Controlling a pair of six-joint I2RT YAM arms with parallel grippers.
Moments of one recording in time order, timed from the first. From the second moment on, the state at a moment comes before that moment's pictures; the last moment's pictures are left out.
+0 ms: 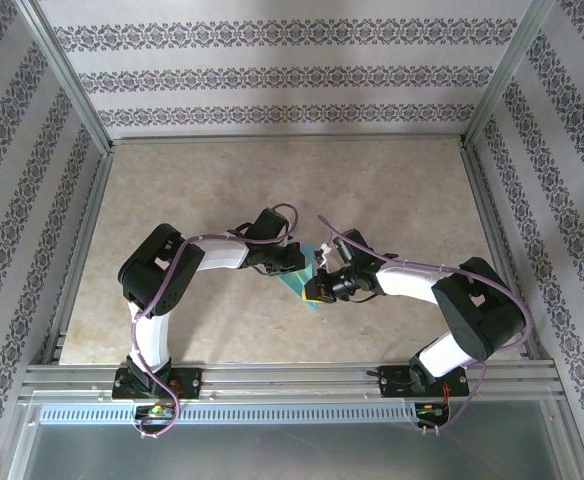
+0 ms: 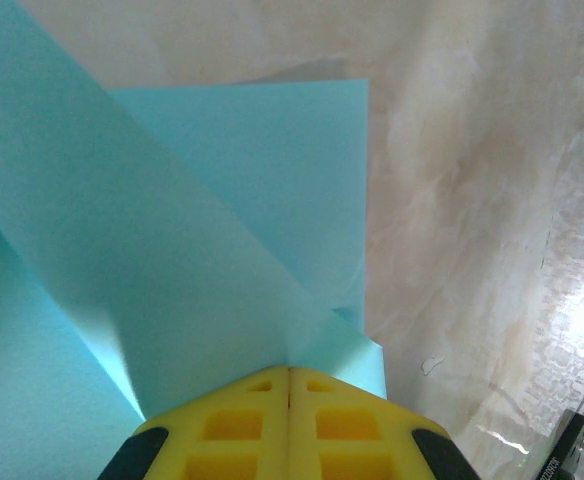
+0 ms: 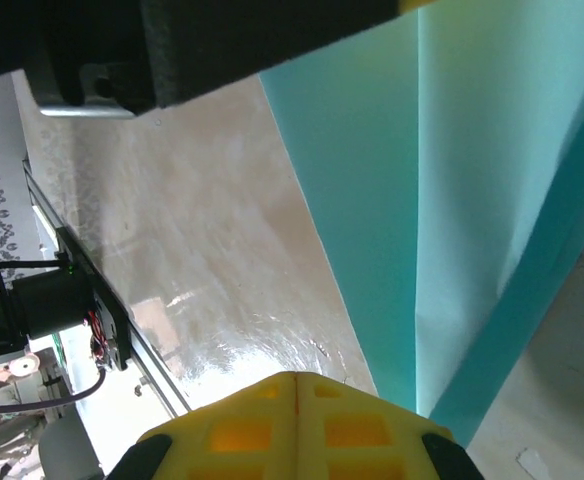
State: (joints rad) left arm -0.62 1.96 1.05 -0.05 0.48 -0.77; right arm 0.57 1.54 0.63 -0.11 -0.74 0.66
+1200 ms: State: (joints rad) left arm -0.61 1.96 1.05 -0.05 0.48 -0.77; right arm 0.58 1.58 0.56 -0.07 -0.71 0.65
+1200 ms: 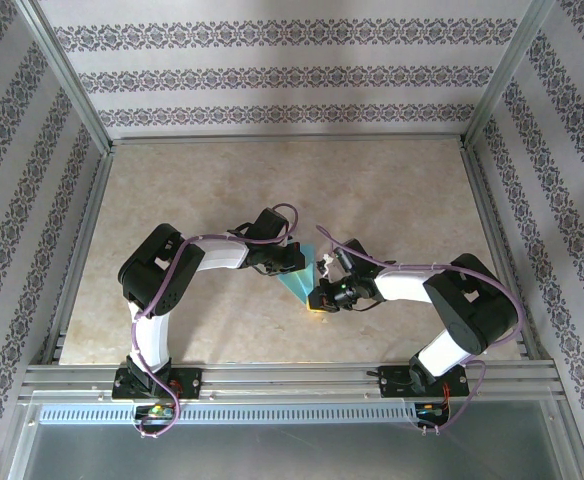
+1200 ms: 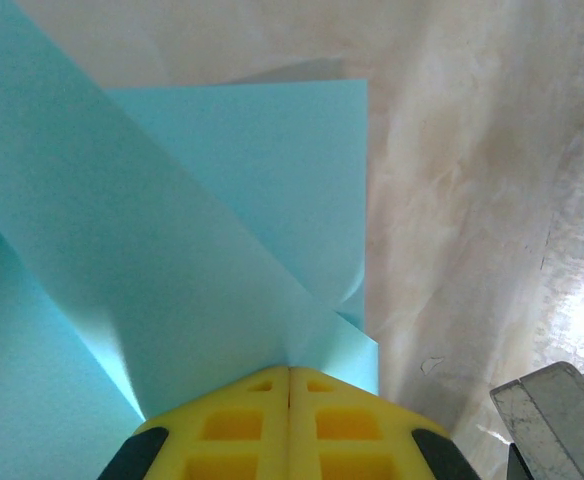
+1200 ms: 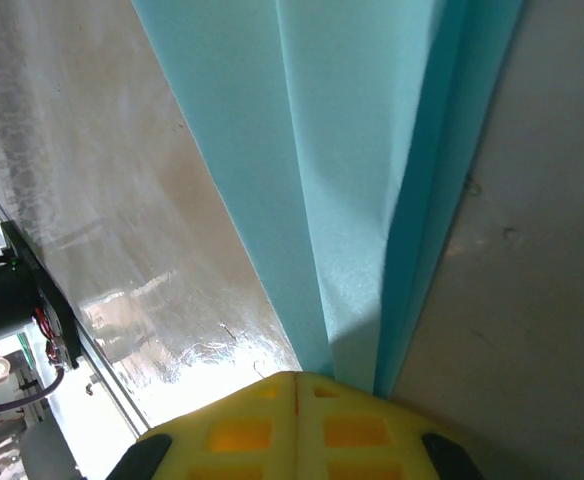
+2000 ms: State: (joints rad) left arm -0.61 1.96 1.05 -0.05 0.48 -0.77; right arm 0.58 1.52 0.46 0.02 -0.71 0.65
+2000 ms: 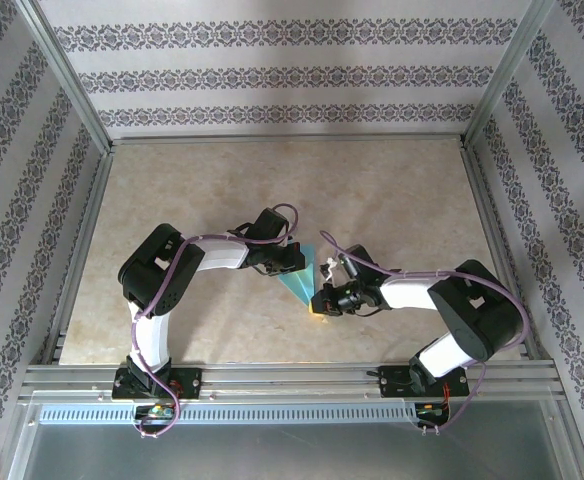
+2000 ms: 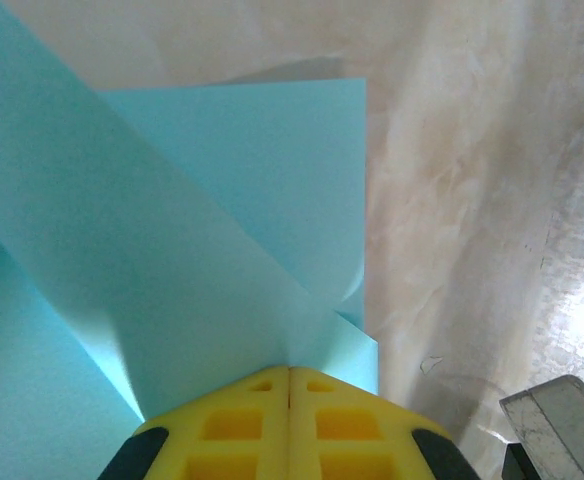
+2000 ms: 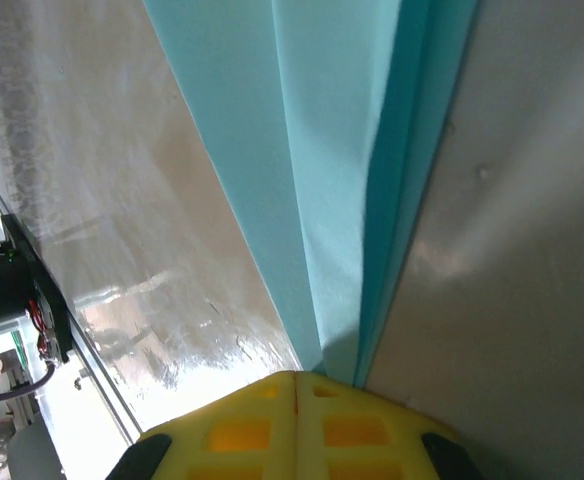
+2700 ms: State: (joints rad) left arm -0.61 1.96 1.05 -0.05 0.48 -0.78; right arm 0.57 1.45 0.55 -0.05 -0.64 0.68
